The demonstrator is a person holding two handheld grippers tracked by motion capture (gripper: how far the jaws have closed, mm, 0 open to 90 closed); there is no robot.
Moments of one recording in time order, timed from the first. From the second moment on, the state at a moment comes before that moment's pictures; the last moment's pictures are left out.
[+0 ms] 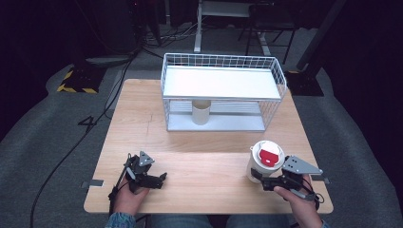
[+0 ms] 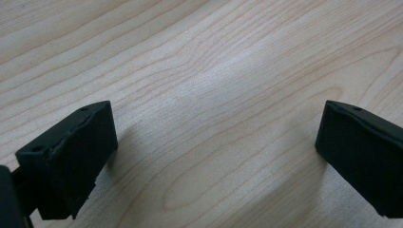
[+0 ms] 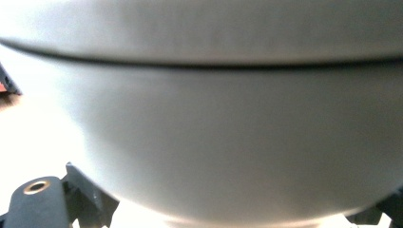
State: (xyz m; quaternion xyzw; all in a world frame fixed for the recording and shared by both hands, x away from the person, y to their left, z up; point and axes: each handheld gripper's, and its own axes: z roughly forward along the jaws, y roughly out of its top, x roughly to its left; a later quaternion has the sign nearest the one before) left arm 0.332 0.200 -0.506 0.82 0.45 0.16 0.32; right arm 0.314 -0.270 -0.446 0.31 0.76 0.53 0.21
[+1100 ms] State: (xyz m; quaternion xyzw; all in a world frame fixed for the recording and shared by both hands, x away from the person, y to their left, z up) left arm 0.335 0.198 -0.506 0.82 0.45 0.16 0.32; right arm 0.359 -0.268 -0.353 0.30 0.75 0.54 0.22
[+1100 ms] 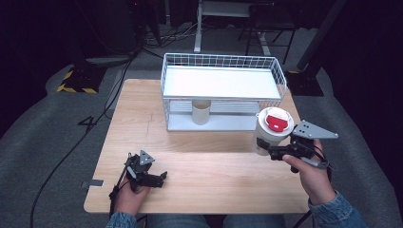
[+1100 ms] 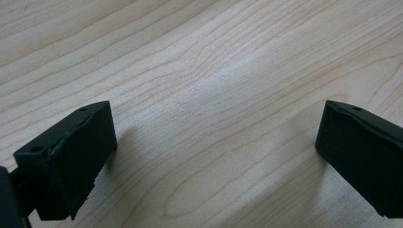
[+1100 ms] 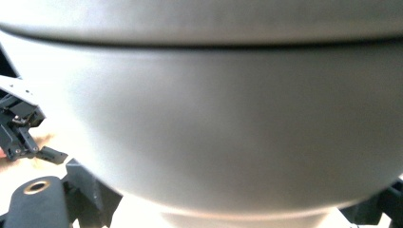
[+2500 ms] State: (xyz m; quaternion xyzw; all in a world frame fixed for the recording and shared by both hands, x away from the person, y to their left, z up) left arm 0.336 0.198 -0.506 0.82 0.45 0.16 0.32; right arm 0.454 -0.227 -0.261 0.31 0.74 0.55 0.25
